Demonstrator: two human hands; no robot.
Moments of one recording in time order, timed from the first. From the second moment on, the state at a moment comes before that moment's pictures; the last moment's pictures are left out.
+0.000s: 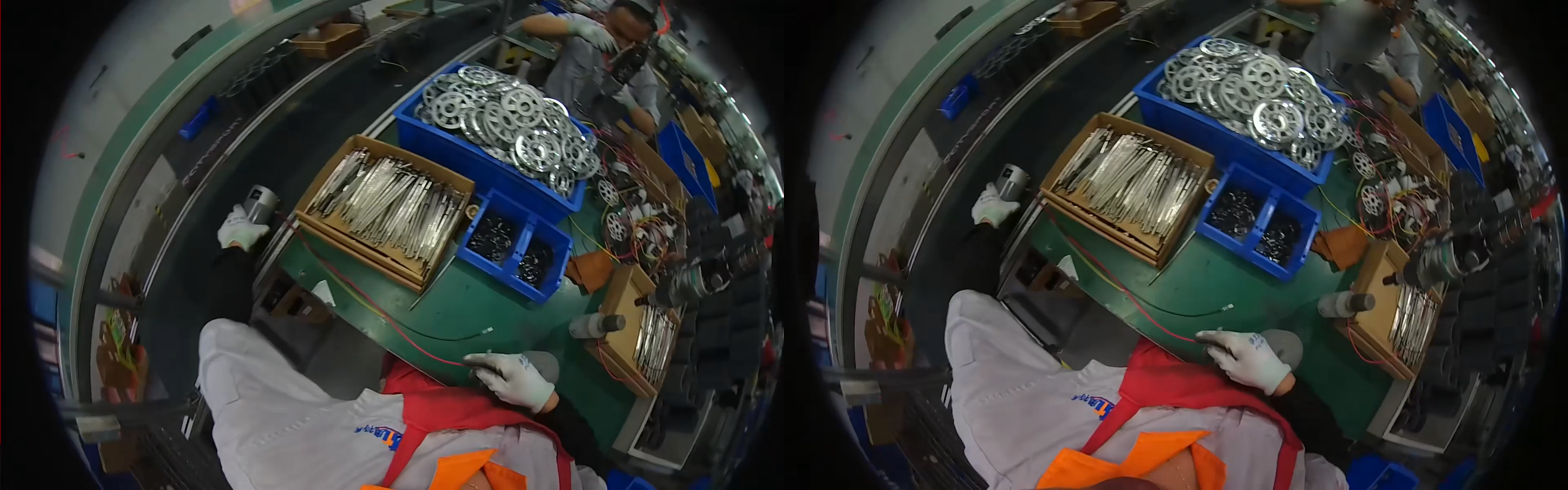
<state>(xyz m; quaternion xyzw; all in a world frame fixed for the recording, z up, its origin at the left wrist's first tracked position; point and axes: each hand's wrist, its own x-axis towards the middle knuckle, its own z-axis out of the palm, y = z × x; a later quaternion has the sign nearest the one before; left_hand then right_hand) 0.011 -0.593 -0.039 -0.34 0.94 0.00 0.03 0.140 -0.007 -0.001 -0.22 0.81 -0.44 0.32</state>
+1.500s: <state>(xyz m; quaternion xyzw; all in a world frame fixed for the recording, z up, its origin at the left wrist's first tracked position) -0.080 -0.082 -0.105 0.45 0.89 0.03 -0.07 0.238 0.097 -0.040 -0.13 0.95 -0.26 -0.11</state>
